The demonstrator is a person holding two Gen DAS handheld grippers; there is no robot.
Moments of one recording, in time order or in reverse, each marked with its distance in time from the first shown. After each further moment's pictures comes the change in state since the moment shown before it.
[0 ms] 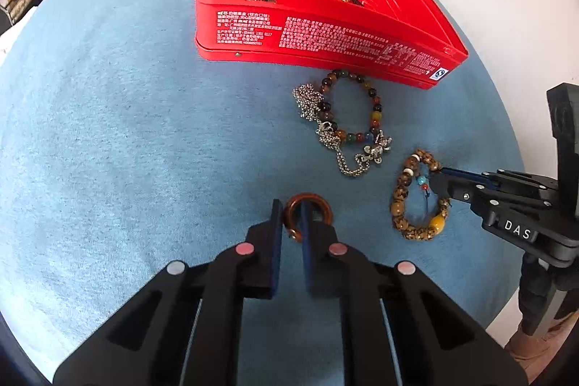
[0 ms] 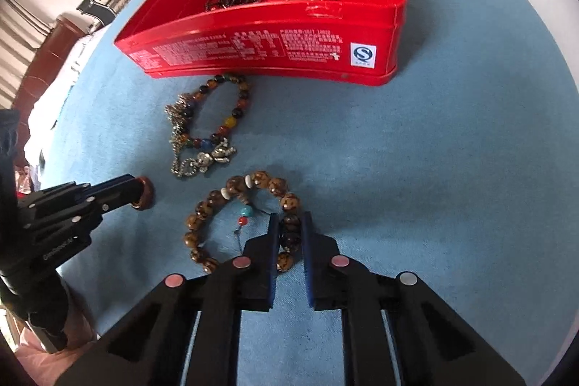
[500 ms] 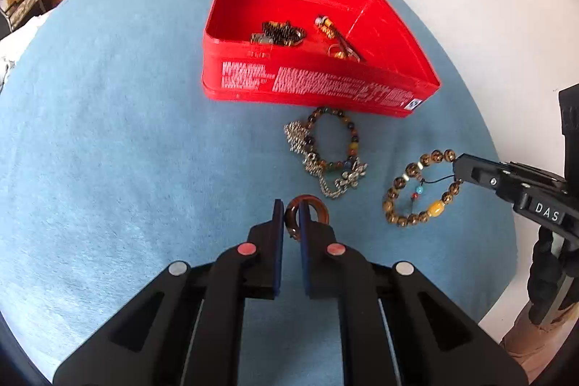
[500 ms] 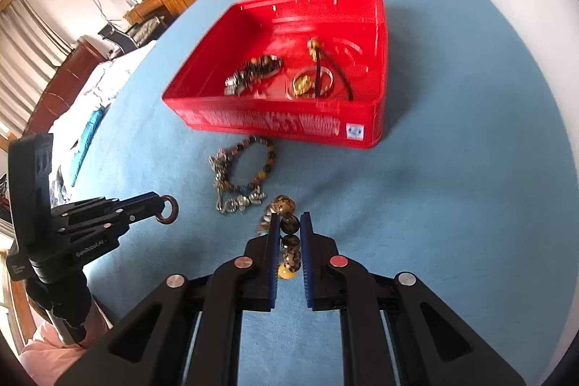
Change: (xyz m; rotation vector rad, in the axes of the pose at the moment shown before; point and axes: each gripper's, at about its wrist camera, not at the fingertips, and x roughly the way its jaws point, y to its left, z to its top) left arm -0.060 -0.003 -0.011 0.010 -0.096 -0.031; right arm -0.072 0.002 0.009 -0.016 -0.158 0.046
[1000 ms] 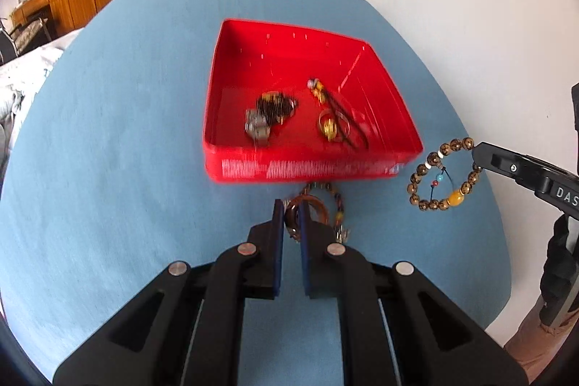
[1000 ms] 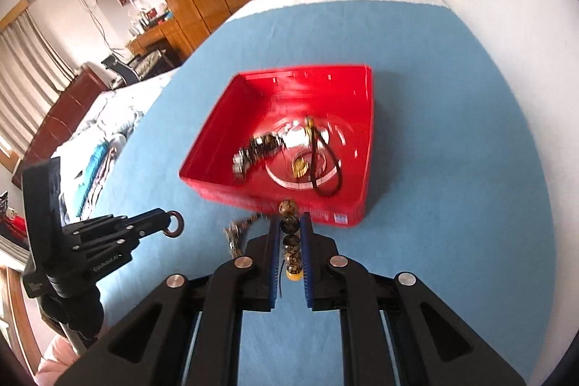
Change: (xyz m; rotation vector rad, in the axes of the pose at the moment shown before) left arm -0.038 -0.022 0.062 0.026 -0.098 0.034; right arm -0.057 0.005 0.062 0.010 -0.138 -0.004
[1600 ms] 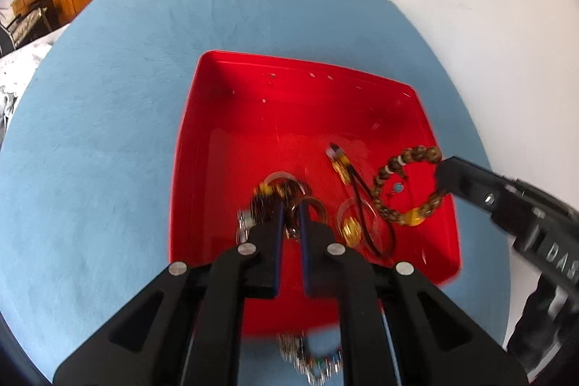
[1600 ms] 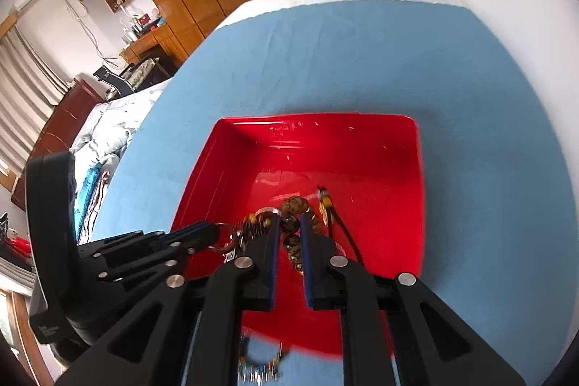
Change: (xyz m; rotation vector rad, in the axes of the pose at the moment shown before) left arm 0.104 0.002 0.121 -0.069 0.071 0.032; right arm 0.112 0.000 0.109 0.039 0.025 0.016
